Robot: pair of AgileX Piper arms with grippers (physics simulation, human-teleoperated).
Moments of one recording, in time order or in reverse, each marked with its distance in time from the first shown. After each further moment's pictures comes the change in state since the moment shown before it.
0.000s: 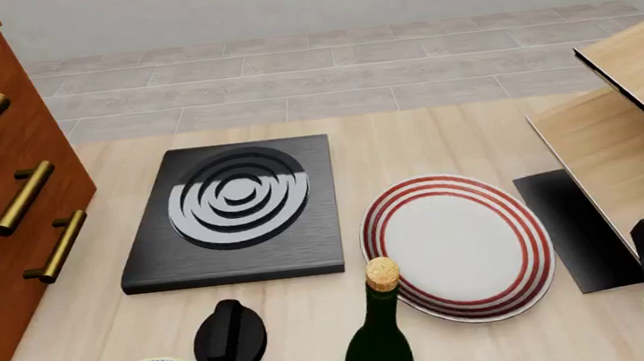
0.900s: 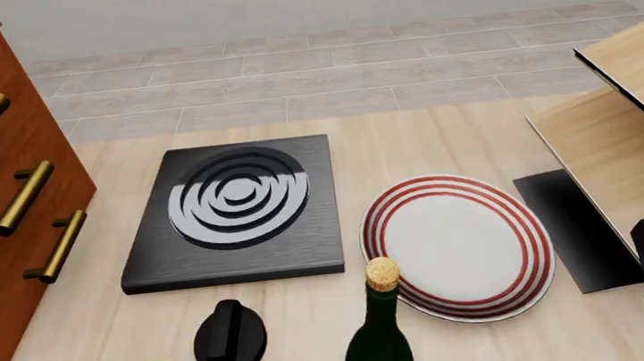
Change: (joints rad) left arm -0.021 -0.060 -0.013 0.079 -0.021; right arm 0.000 0.000 0.000 0.000 0.000
